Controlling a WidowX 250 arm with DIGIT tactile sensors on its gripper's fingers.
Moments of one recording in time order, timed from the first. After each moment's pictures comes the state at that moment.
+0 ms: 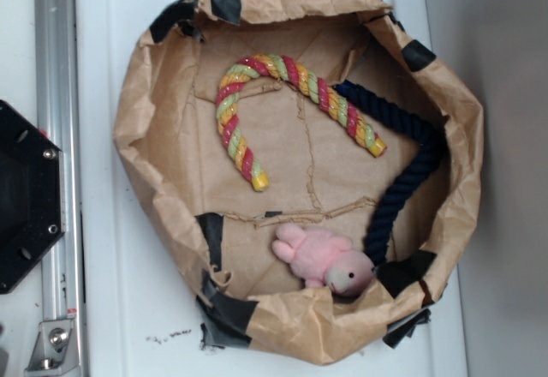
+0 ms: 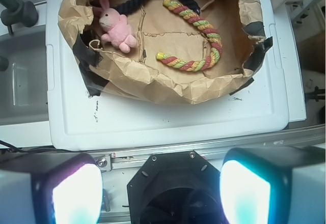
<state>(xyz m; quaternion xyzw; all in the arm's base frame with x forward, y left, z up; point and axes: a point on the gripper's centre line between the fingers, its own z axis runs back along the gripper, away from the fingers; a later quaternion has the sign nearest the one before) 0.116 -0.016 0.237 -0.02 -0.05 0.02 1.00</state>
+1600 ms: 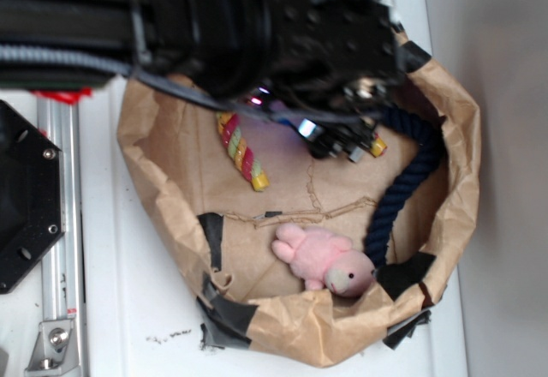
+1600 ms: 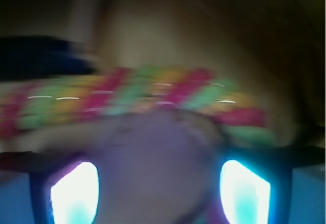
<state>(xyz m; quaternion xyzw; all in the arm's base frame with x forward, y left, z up) 0.261 0.056 0.037 0.07 0.04 0.45 0.89</state>
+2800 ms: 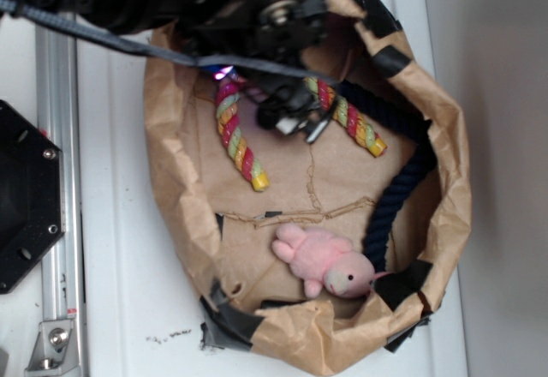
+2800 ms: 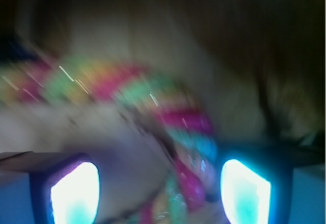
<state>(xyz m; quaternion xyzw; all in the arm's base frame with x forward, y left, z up) 0.232 0.071 0.030 -0.01 0.01 0.39 0.92</state>
